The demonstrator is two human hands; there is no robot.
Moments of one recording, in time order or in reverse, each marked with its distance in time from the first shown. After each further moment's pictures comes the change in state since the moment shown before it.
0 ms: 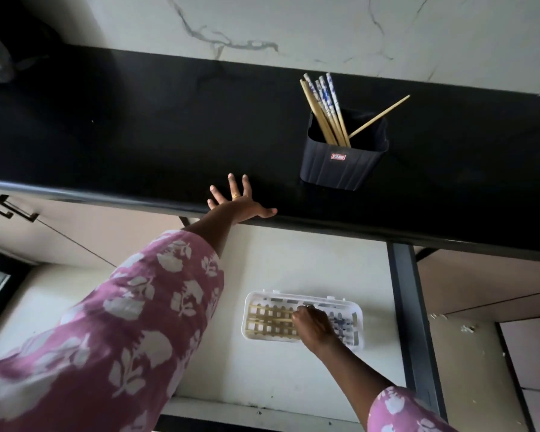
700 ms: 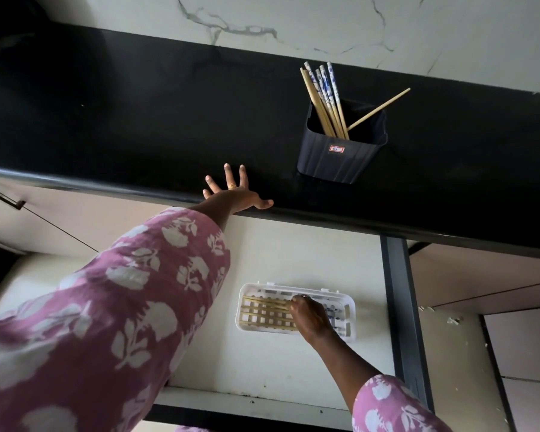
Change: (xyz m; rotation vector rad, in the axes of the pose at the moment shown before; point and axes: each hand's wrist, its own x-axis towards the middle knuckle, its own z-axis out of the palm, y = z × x) left_hand 0.004 0.004 -0.003 0.056 -0.038 -0.031; right_hand -0.001 0.007 0.006 0.113 0.098 0.035
